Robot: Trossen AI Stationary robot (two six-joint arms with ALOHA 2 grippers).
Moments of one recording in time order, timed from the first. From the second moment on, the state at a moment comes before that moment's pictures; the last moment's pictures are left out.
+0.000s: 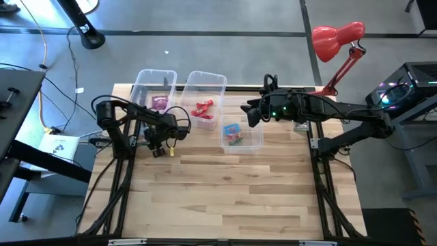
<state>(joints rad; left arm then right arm) 0.30 1.78 0.75 -1.16 -0.22 -0.25 -0.06 1.28 1.36 -0.59 0.37 0.63</state>
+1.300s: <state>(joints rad) 0.01 1.29 1.12 -1.08 0.21 -0.41 -0.06 1.28 1.36 -0.59 0.36 0.62</state>
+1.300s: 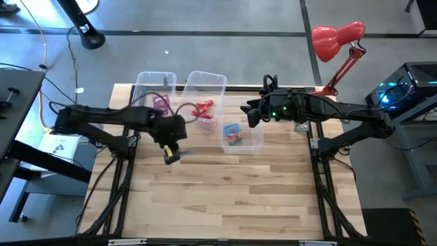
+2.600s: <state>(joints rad) 0.10 1.56 1.48 -0.49 0.08 -0.28 0.02 1.14 1.36 -0.56 0.29 0.48</state>
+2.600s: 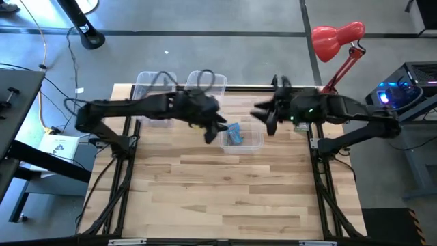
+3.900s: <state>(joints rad) 0.06 1.11 0.94 -0.11 0.00 -0.73 -0.46 1.20 0.53 -0.92 0.51 1.18</state>
